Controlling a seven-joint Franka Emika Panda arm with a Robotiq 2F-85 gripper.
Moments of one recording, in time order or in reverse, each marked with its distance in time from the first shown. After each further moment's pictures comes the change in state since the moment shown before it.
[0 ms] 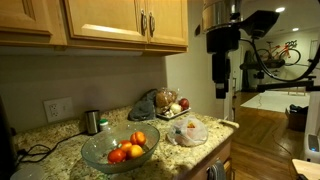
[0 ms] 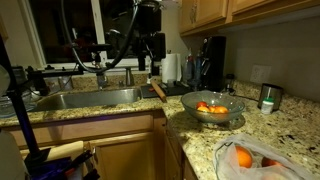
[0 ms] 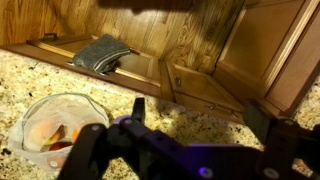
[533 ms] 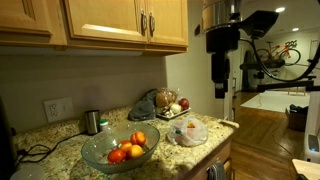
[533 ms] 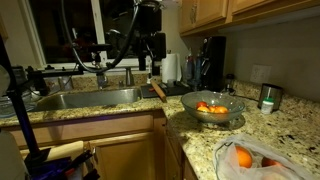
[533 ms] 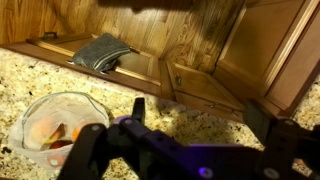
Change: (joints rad) arm 0.000 0.001 0.000 0.000 0.000 0.007 0.000
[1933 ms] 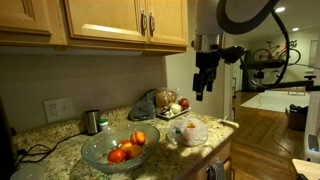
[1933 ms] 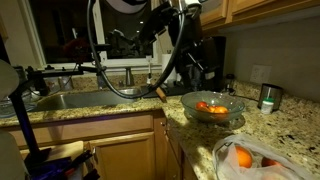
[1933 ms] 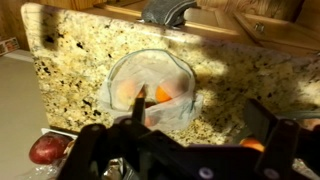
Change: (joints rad) arm -0.182 0.179 0.001 0.002 -0.281 0.357 0.153
